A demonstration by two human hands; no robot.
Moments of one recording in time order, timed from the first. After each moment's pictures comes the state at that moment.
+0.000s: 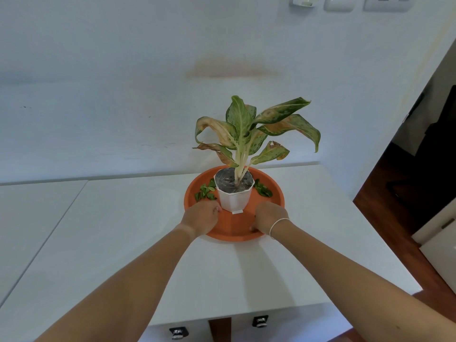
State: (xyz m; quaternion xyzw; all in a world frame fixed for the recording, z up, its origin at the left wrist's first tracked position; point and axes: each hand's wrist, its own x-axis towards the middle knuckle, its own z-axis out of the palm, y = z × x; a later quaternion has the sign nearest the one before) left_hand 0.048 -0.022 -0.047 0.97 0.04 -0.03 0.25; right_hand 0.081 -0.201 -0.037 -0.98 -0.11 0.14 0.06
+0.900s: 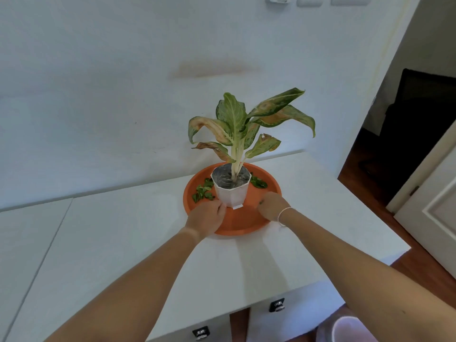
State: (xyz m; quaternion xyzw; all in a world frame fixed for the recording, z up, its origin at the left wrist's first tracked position) left_hand 0.043 -0.018 -0.046 0.96 -0.06 0.00 0.26; right_hand 0.069 -0.200 -0.028 -0.95 0.02 0.14 0.26
